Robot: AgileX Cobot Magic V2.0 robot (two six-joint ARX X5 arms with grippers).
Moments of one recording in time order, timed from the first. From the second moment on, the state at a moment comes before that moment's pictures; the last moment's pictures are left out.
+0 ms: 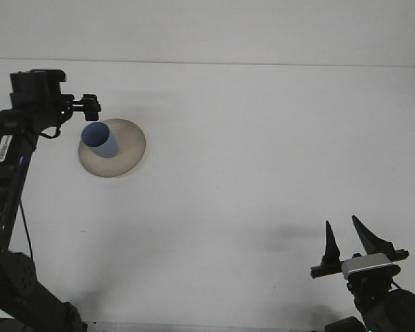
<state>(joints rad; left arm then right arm) 0.12 1.68 1.73 -0.56 0.21 0.06 0.31 0.15 0.54 -0.45 0.11 -0.10</state>
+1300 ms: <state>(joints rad) 0.19 0.44 0.43 0.08 0.20 0.01 0.31 0.15 0.54 -0.44 0.13 -0.01</state>
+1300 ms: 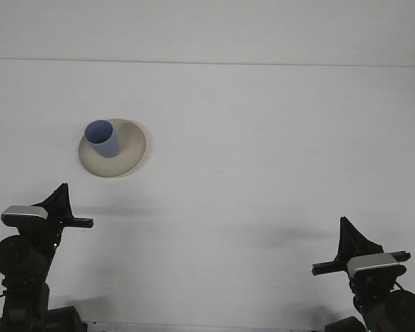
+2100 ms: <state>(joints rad) 0.19 0.38 0.43 0.08 0.20 -0.04 0.31 0.15 0.54 -0.41 0.13 -0.01</state>
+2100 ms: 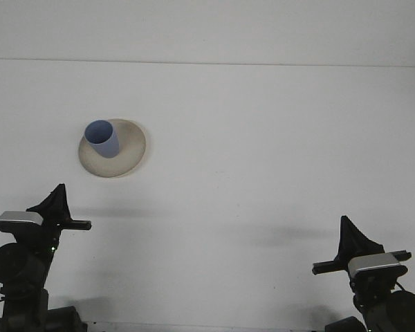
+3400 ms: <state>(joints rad) -0.01 0.01 0.03 0.11 -0.05 -0.12 0.31 0.15 0.54 -0.41 0.13 -0.01</state>
